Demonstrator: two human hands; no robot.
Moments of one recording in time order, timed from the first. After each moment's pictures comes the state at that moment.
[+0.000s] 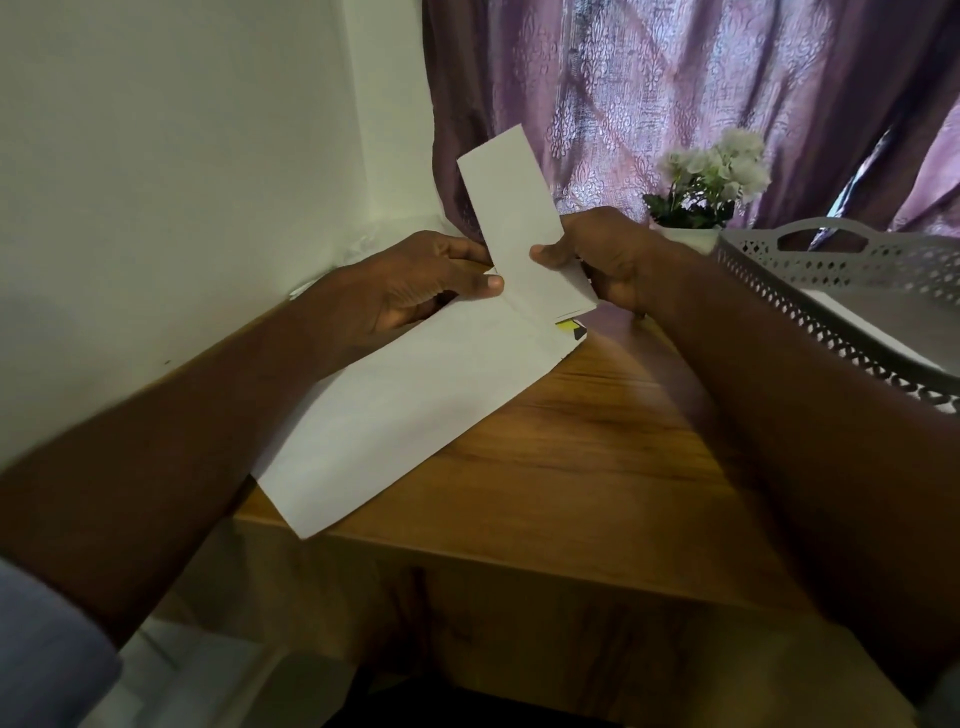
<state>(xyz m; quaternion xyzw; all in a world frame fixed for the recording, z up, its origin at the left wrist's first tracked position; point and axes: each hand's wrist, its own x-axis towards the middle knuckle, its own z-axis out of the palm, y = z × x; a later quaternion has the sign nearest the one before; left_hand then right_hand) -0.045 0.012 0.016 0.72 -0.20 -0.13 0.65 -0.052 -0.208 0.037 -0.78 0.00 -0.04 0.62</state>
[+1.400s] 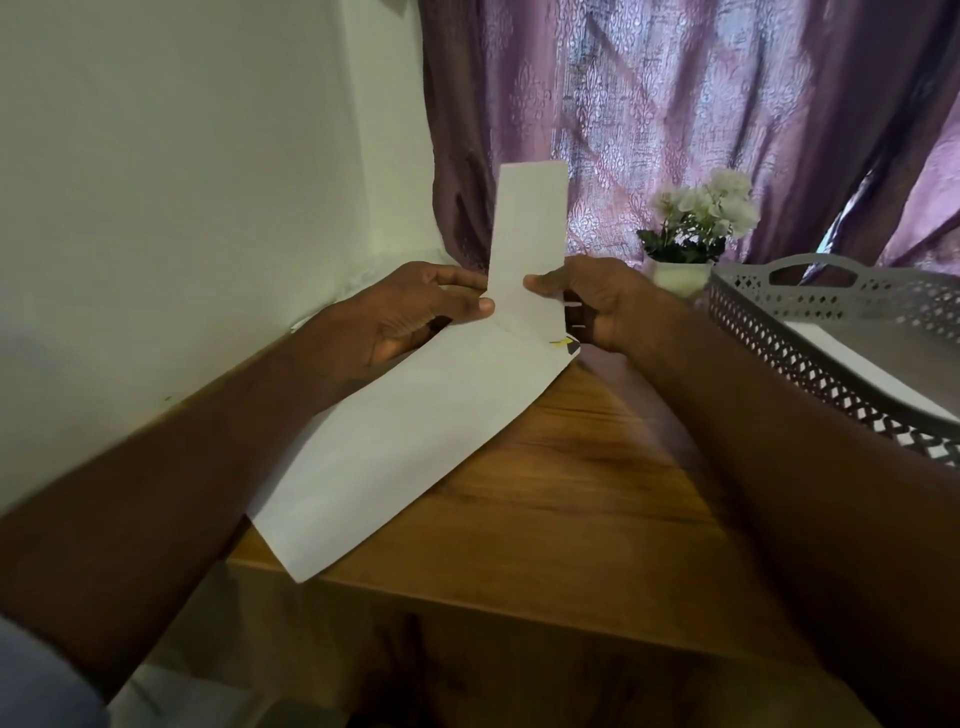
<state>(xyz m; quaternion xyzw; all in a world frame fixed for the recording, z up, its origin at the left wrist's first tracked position) -0.048 0.015 0.020 0.69 -0.19 -0.11 0.69 -0.064 -0.200 0.034 -0.69 0.06 -0.03 0.72</state>
